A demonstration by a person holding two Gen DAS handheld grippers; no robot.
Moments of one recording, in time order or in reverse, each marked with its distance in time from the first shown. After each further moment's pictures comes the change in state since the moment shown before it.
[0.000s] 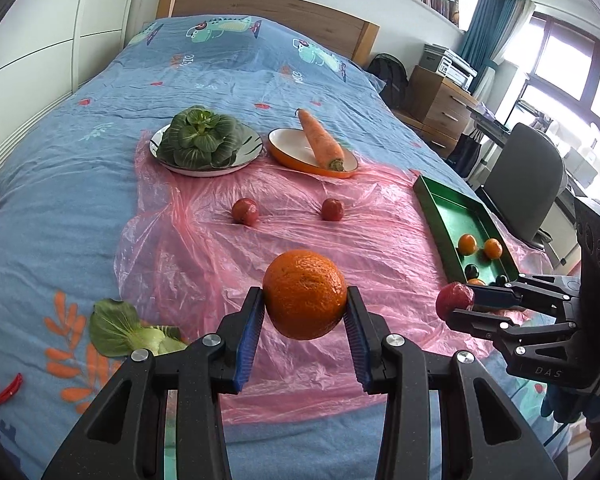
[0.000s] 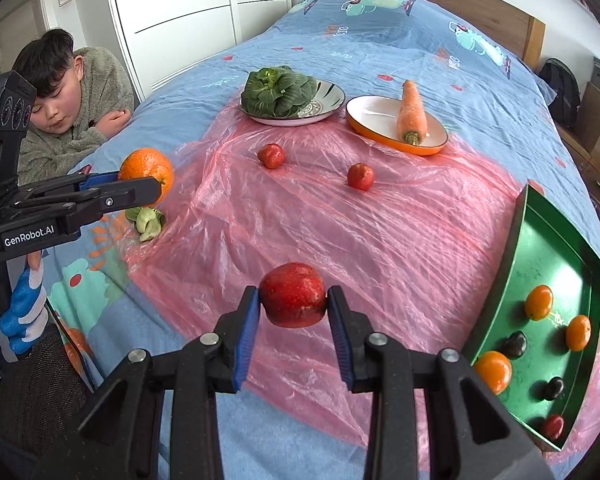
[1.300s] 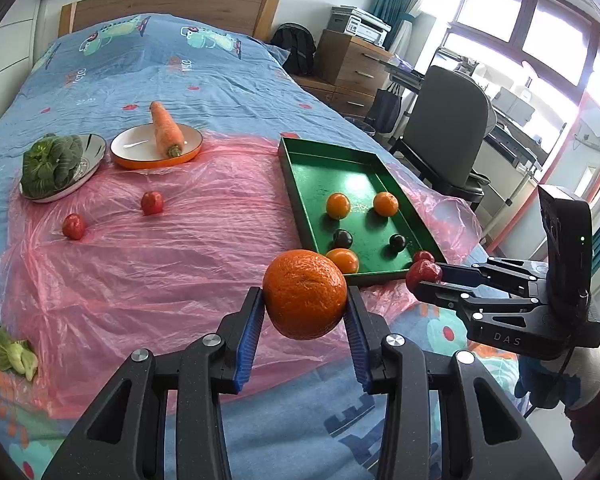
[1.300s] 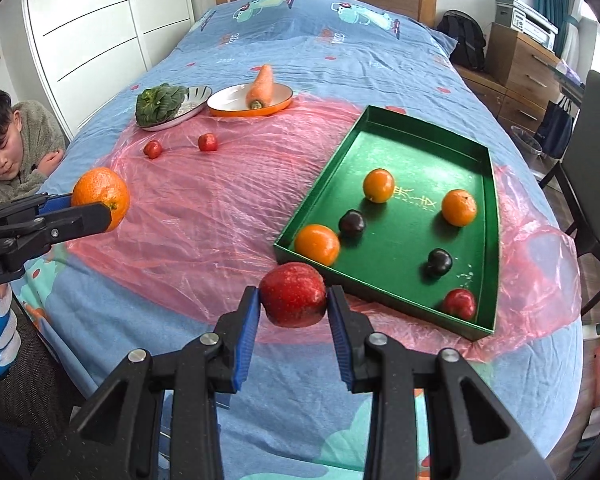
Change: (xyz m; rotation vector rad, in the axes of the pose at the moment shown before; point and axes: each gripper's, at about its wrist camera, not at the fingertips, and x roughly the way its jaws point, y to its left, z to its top) left arm 0.019 -0.173 -0.007 0.193 0.087 -0.200; right arm -0.085 -0.123 -0.102 0.251 -0.031 -0.176
